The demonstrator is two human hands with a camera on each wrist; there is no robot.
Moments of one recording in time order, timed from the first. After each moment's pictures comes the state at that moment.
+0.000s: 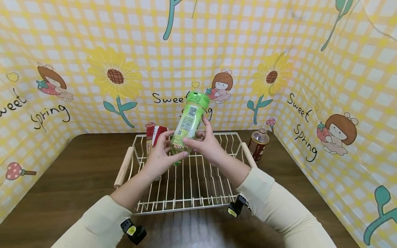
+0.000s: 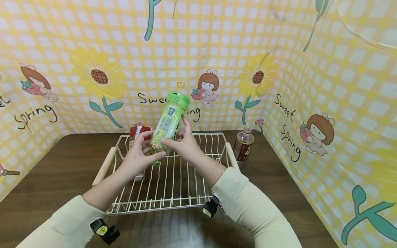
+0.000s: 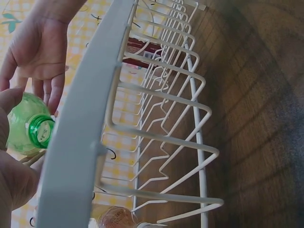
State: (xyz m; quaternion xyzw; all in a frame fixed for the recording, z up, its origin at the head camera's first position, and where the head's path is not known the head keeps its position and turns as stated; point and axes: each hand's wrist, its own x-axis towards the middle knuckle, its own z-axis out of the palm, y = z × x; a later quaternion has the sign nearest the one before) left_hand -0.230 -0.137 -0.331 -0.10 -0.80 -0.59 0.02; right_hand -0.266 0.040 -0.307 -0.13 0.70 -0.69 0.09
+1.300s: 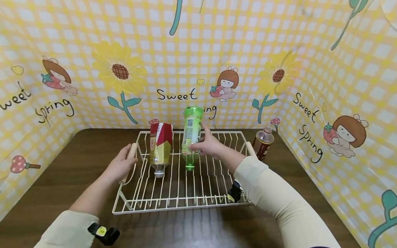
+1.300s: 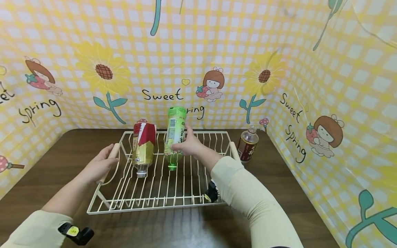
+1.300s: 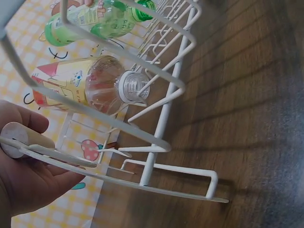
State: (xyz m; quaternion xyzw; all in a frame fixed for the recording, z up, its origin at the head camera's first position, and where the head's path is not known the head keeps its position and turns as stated) left_hand -0.226 -0.266 -0.370 0.01 -0.87 -0.50 -0.05; right_hand -0.311 0.036 -0.337 -0.09 0.77 -0.60 0.19
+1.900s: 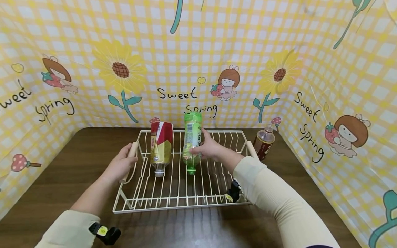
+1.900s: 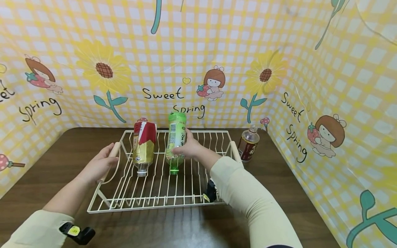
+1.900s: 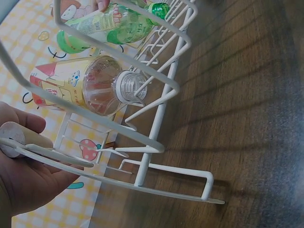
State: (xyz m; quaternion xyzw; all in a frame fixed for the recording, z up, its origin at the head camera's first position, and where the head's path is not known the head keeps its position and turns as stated) left_hand -0.228 -0.266 -0.374 0.02 -0.84 -0.53 -0.05; right_hand -0.315 0.034 -0.351 -0.07 0.77 -0.59 0.23
